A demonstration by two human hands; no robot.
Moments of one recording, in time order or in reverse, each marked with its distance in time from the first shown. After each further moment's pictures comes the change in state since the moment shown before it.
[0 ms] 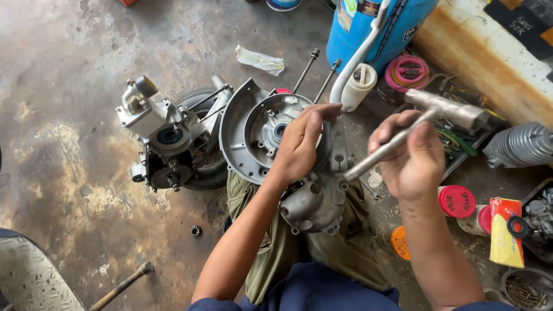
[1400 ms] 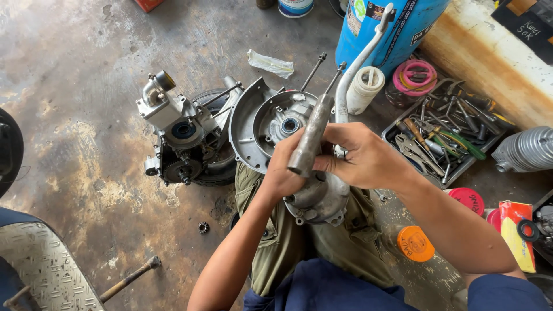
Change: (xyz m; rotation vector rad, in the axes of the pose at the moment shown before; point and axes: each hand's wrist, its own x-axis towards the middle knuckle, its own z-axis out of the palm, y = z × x) left_hand -0.048 0.025 -0.030 -0.117 -0.041 0.005; right_hand 0.020 -0.003 0.097 -0.875 -0.847 -0.185
